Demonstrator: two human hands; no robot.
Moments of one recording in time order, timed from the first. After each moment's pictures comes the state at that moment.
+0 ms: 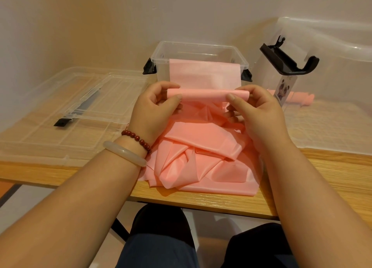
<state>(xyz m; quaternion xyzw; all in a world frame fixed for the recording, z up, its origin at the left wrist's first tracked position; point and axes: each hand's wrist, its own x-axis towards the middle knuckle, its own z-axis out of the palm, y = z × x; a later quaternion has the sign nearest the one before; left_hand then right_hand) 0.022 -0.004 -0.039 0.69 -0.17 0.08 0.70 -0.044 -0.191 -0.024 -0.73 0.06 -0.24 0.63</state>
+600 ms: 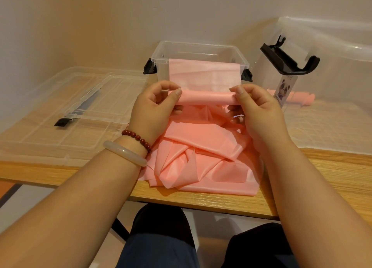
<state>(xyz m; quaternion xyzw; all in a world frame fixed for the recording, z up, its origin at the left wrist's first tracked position) 0.022 -0.006 -0.039 0.70 -0.16 0.11 0.69 -0.042 -0.192 -0.024 -0.72 0.07 -0.23 0.65</state>
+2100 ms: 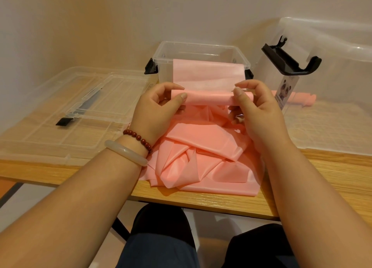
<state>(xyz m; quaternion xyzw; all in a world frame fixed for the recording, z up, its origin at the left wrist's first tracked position) 0.022 -0.005 -0.040 0.70 -0.18 0.09 0.69 -0.041 -0.193 -0.027 -0.73 0.03 -0.24 0.64</state>
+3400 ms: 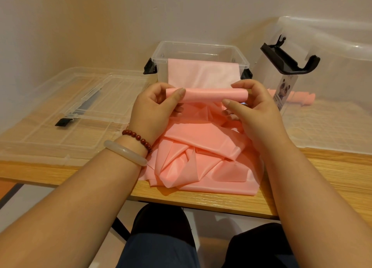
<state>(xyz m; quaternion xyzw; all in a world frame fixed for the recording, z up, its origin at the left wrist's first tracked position) 0.020 -0.005 -0.038 0.69 -0.15 0.09 0.70 -0.041 -0.196 -0.029 -0.75 0.02 -0.22 0.63</state>
